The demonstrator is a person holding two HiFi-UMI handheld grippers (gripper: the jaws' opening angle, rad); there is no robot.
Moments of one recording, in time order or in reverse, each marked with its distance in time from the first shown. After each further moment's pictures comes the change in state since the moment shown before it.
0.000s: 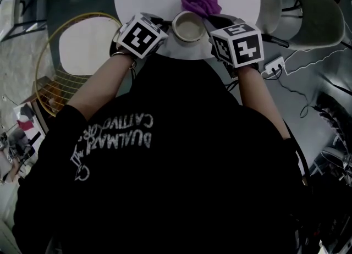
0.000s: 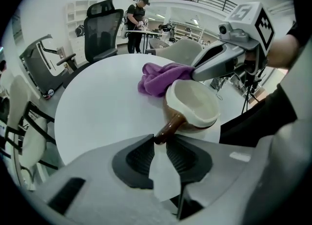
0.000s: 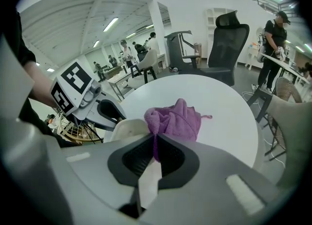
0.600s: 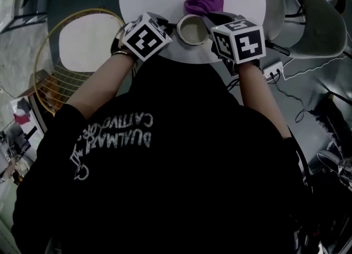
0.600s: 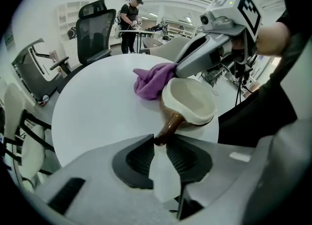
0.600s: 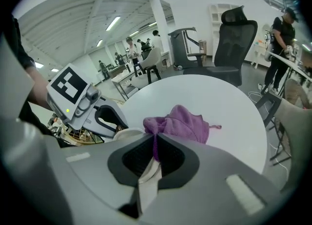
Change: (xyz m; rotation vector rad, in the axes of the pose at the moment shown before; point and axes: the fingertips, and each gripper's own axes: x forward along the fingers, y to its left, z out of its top) left arm 0.001 -0.001 0.001 0.071 0.017 -0.028; right arm 0.018 0.002 0.021 -0.014 0.023 0.054
